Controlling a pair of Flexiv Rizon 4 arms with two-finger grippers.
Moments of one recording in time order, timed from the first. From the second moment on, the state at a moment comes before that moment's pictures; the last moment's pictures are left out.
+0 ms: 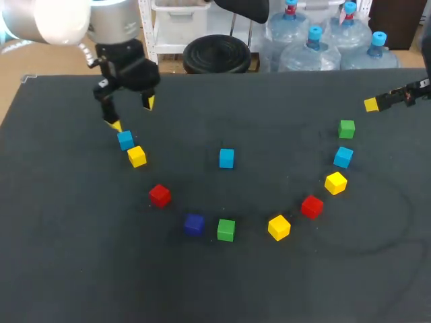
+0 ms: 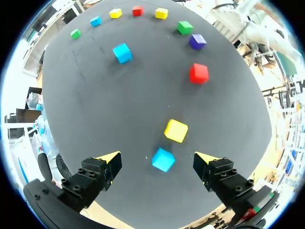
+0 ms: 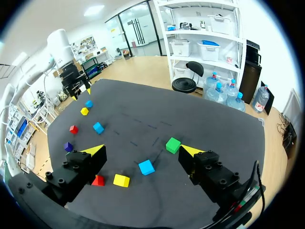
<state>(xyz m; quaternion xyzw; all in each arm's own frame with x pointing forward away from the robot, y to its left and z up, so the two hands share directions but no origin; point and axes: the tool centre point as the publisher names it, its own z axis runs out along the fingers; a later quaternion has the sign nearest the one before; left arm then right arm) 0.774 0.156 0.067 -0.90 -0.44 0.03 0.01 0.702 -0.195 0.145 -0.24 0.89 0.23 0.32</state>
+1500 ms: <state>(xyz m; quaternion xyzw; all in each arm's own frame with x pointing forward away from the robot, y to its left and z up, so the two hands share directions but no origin) 0.772 0.188 0.006 -0.94 -0.32 0.07 -0.04 0.702 -0.195 0.145 -0.24 0.89 0.23 0.32</state>
